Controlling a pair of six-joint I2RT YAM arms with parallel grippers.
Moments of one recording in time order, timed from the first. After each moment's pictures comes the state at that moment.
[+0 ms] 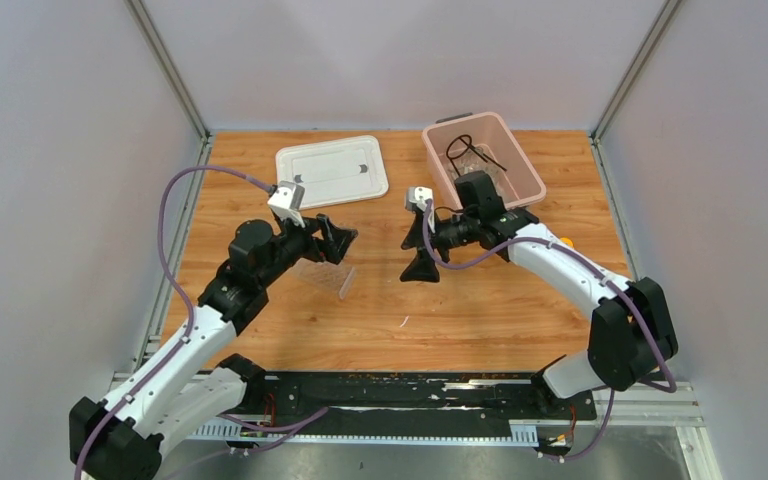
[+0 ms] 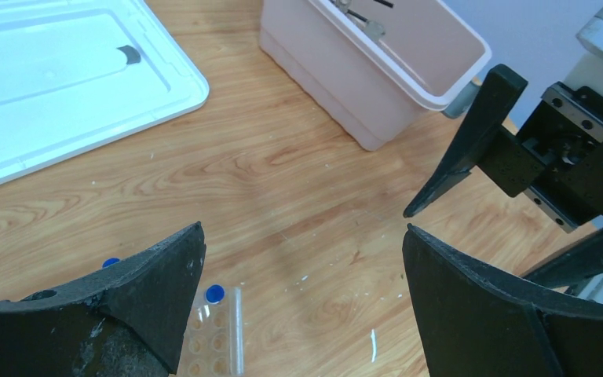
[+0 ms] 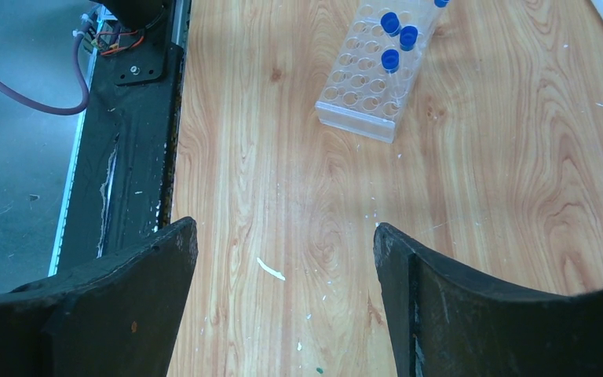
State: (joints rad) left arm -0.49 0.85 0.64 0.03 0.12 -0.37; right arm 0.53 1.47 1.09 -0.36 -0.98 -0.45
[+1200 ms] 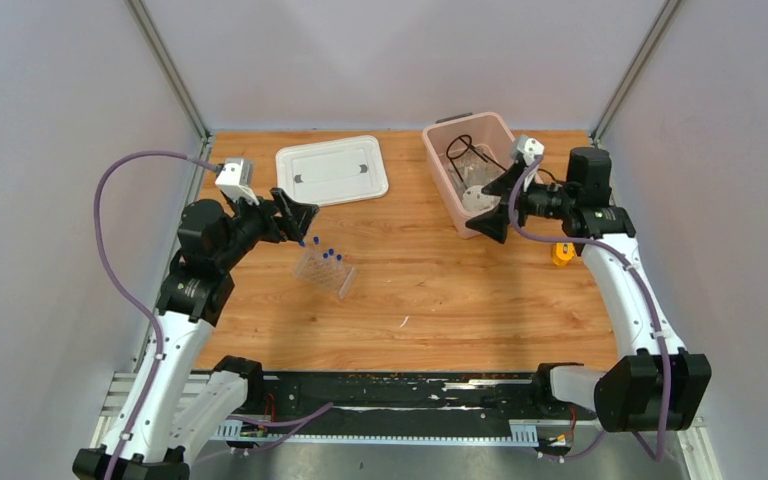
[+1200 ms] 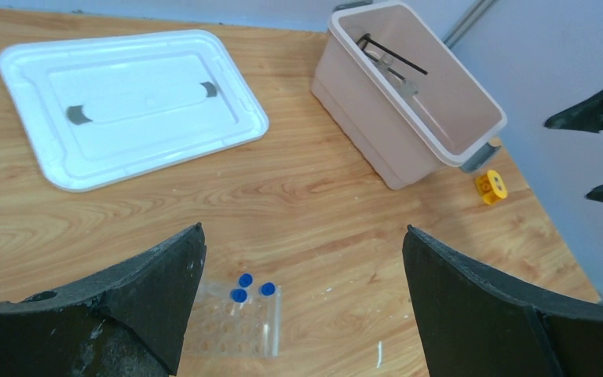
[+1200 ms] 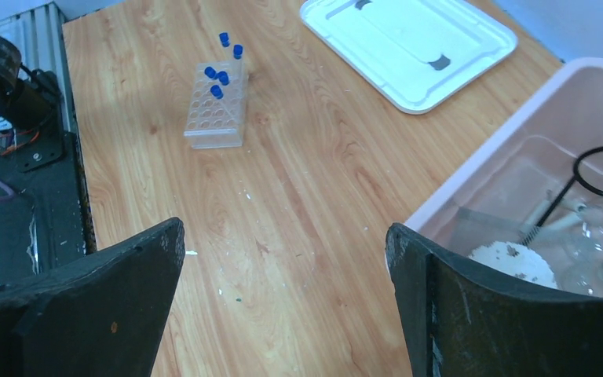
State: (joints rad) left arm -0.20 0.78 0.87 -0.25 0.29 -0.39; right arm 0.05 1.23 1.13 -0.42 -1.09 -0.39
